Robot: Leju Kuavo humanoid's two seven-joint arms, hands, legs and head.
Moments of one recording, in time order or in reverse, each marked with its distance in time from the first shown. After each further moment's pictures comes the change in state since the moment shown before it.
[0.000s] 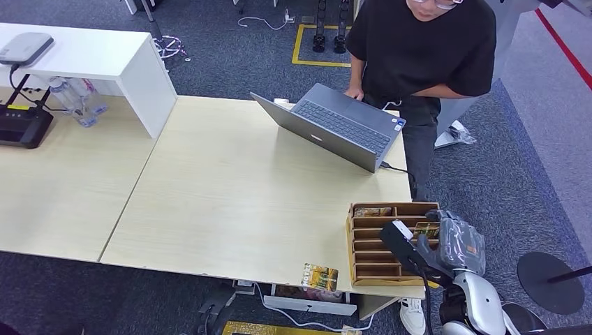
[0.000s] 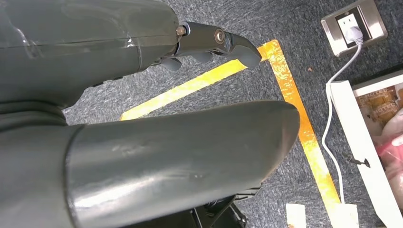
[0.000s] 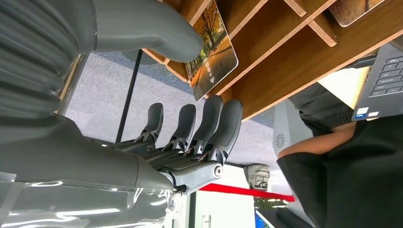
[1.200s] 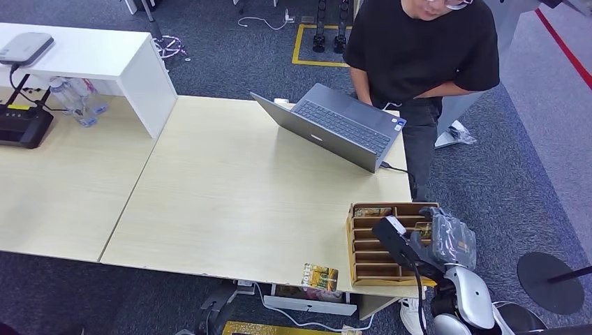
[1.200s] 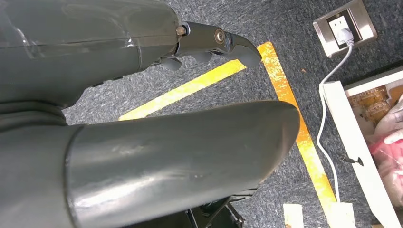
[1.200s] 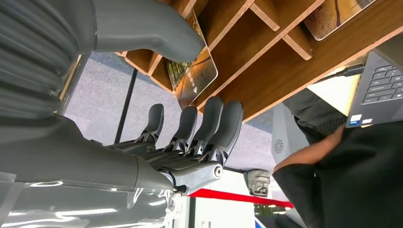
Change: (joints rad) left arm -0.014 0.000 0.000 0.000 -0.018 -0.008 0.004; right arm -0.033 0.044 0.017 0.059 -0.011 0.003 0.000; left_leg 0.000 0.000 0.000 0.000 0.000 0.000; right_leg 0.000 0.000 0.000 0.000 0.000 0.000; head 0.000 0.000
